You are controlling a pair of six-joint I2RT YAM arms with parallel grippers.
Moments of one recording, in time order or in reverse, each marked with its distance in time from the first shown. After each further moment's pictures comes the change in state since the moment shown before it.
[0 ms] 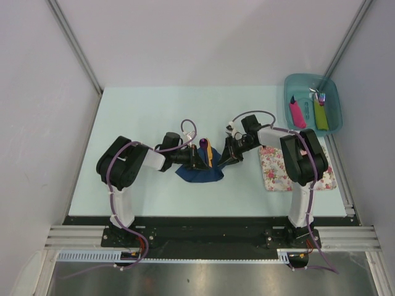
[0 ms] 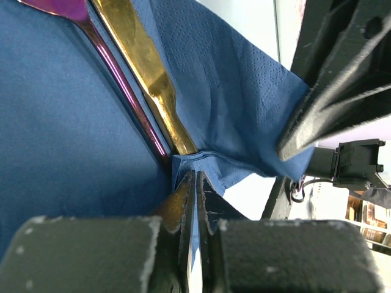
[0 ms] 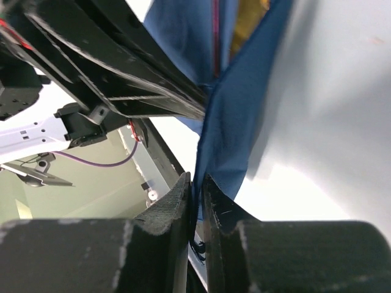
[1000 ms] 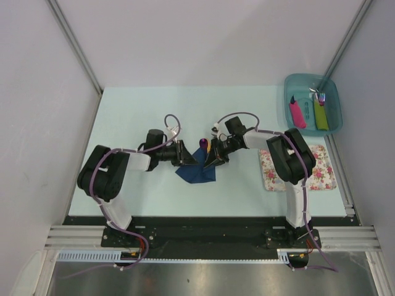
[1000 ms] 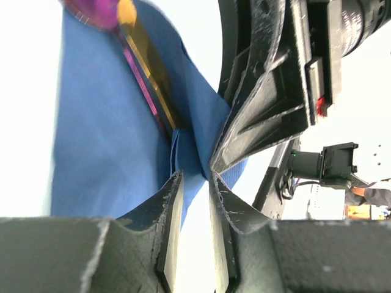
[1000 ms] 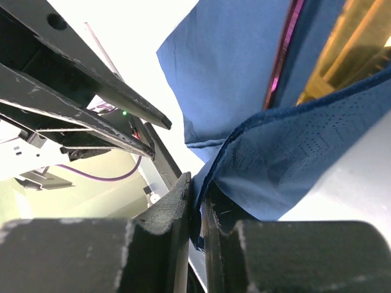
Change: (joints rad) left arm 0.121 -0.189 -0.076 -0.071 0.039 0.051; right arm 0.135 0.078 0.060 0.163 0.021 0.171
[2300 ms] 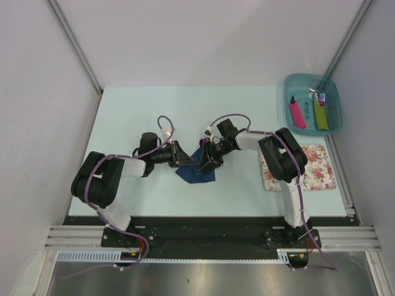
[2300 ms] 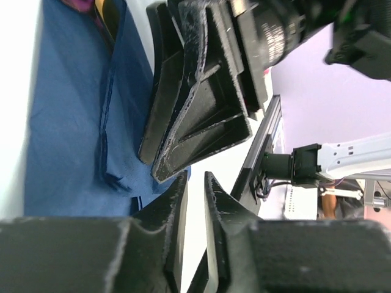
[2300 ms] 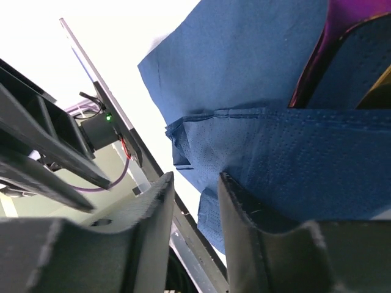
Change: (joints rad) left arm 0.048 -0.112 -0.134 0.145 0.045 -0.131; right arm 0.068 0.079 0.072 -0.010 0.052 0.002
